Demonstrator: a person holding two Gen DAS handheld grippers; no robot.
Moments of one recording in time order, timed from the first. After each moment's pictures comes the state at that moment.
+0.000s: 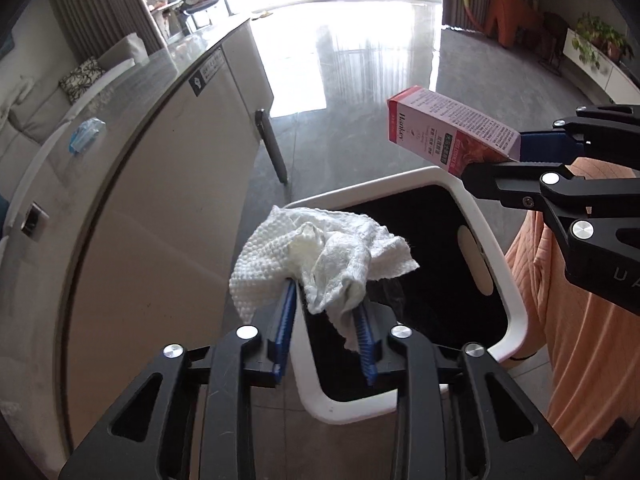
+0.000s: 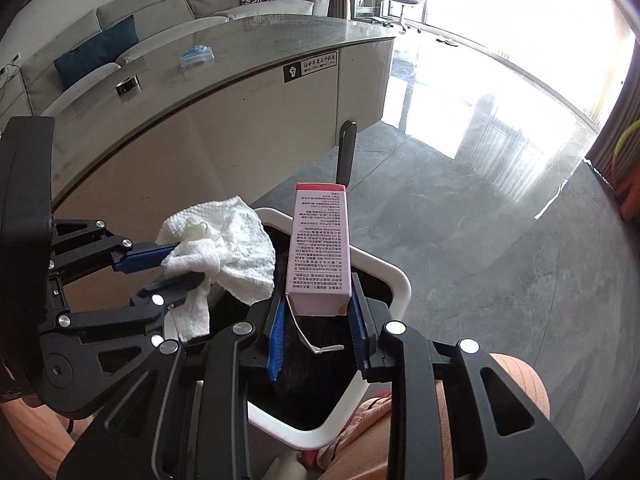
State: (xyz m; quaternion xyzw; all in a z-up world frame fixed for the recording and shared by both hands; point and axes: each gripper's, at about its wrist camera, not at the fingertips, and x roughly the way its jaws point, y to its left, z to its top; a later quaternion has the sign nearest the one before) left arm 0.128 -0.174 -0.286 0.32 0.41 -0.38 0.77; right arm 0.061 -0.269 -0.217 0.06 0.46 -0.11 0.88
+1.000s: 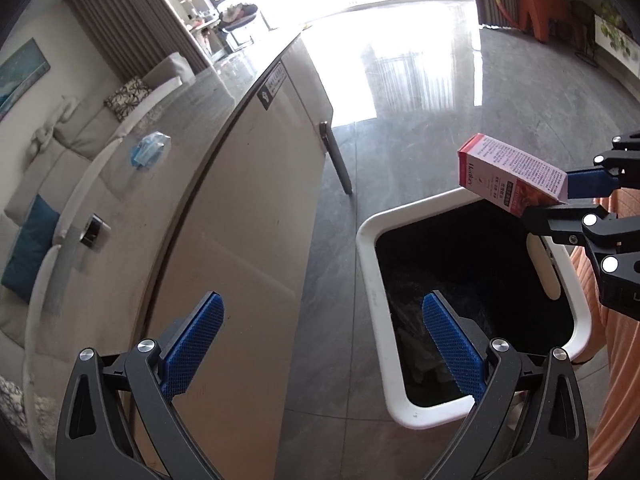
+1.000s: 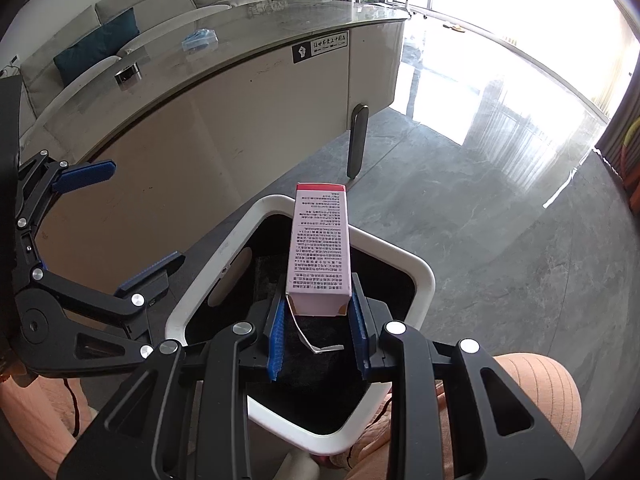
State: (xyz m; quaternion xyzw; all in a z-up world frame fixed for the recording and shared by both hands) left arm 0.152 -0.156 -0.267 0.34 0.36 -0.30 0.82; right arm 0.069 -0.269 -0.230 0.07 0.48 -0.10 0.87
